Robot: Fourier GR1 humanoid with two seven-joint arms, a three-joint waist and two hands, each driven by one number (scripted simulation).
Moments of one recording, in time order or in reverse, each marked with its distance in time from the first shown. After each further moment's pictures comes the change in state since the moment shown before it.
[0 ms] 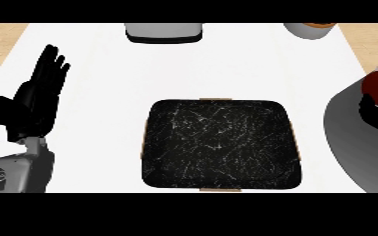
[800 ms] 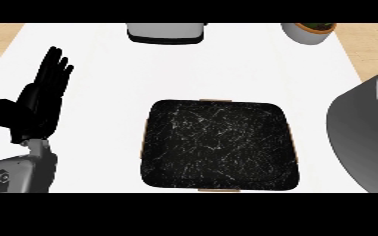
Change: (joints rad) left arm 0.011 -0.015 -0.006 -0.004 -0.001 -0.013 -0.011; right arm -0.038 -0.167 -0.203 0.480 -0.124 -0.114 -0.206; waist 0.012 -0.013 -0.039
